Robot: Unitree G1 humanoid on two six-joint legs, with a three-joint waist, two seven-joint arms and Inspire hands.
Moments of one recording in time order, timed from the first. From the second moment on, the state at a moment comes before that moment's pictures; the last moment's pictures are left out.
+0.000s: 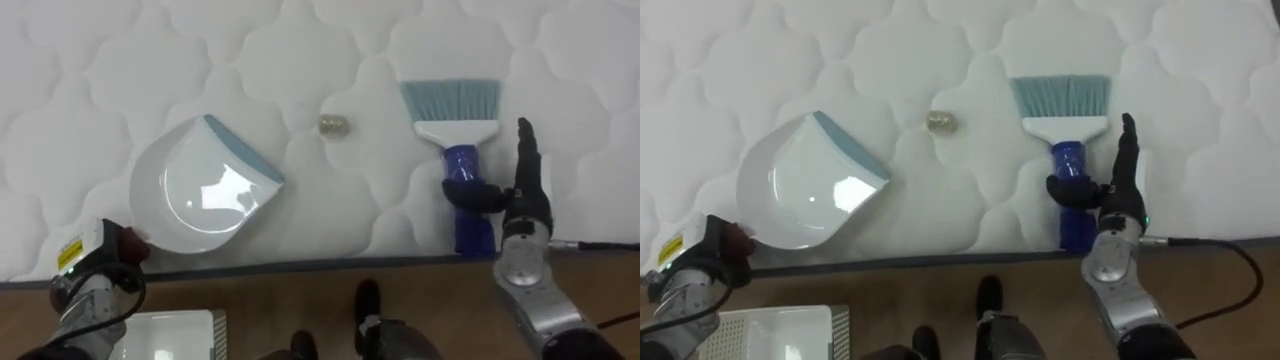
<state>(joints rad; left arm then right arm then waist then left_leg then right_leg) -0.37 0.45 -0.32 1.25 0.32 -0.07 0.46 -0.29 -0.35 0.29 0.84 0.13 -0.24 -0.54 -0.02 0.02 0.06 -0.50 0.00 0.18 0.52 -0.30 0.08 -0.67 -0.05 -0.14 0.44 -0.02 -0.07</state>
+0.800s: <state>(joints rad) -0.39 0.45 -0.34 1.21 0.37 -0.04 0.42 -0.36 -0.39 0.29 1.05 0.17 -0.23 -0.39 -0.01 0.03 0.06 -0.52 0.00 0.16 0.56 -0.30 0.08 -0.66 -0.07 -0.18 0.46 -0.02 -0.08</state>
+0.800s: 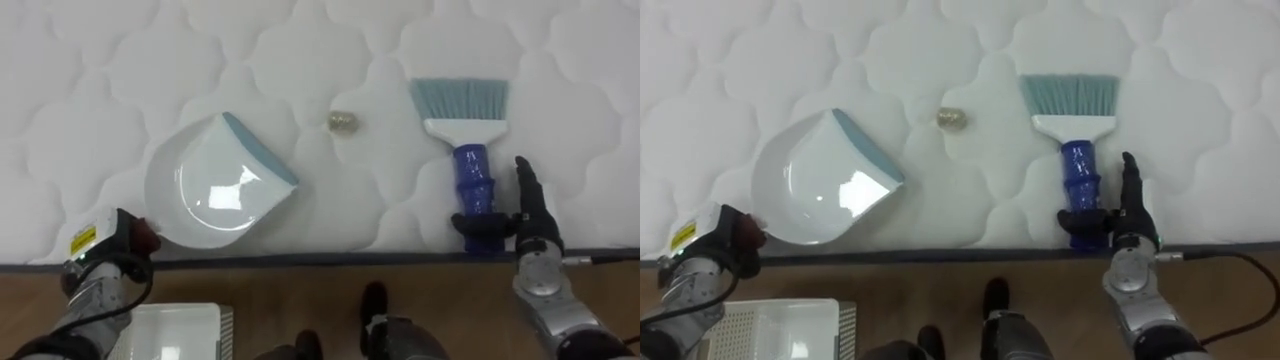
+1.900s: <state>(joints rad) -0.40 0.45 -0.34 1.16 0.42 -0.02 0.38 -0.44 -0.43 0.27 1.21 0.10 -0.14 -0.38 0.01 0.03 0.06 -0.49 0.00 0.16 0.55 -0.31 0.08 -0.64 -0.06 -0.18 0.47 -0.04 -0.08</state>
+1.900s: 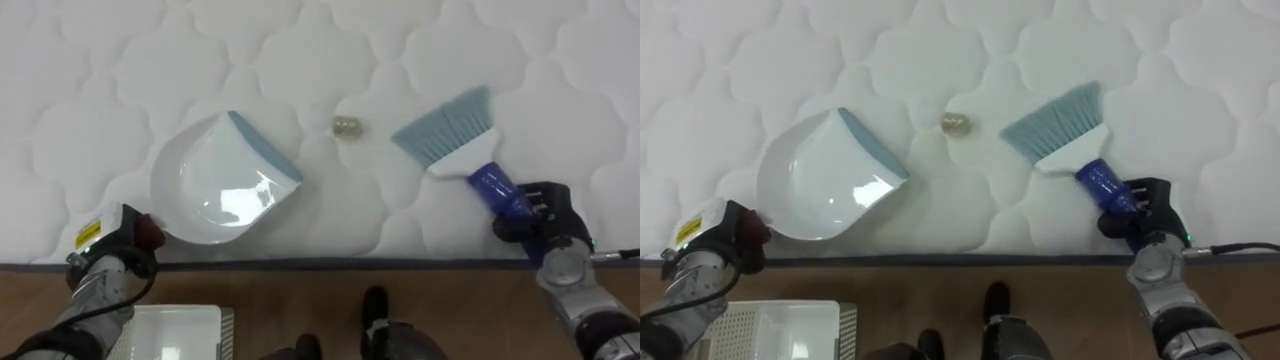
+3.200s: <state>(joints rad) -0.51 0.58 -0.42 1.12 0.74 0.07 0.44 -0.71 -0.64 0.42 1.20 -0.56 0.05 -0.29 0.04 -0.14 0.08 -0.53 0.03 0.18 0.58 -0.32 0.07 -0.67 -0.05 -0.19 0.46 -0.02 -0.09</state>
